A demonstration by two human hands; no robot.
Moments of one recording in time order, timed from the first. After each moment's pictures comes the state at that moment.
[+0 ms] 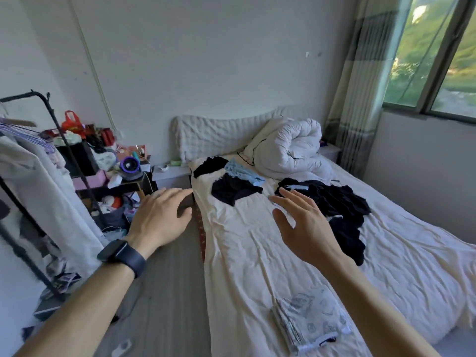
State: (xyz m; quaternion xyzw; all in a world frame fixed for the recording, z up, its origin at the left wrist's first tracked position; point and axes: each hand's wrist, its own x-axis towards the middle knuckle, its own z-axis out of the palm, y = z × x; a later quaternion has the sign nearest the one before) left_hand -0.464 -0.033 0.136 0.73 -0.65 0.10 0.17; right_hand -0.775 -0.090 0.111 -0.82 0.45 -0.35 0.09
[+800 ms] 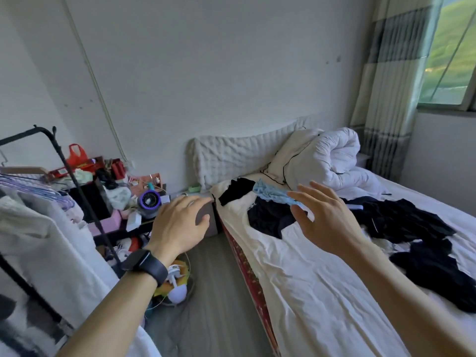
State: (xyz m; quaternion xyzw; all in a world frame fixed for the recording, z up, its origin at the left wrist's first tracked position) left_hand -0.107 -0.230 0.144 0.68 -0.70 0.14 0.16; right_hand -0.423 -0.287 0.119 -0.81 0.46 -0.37 -0.04
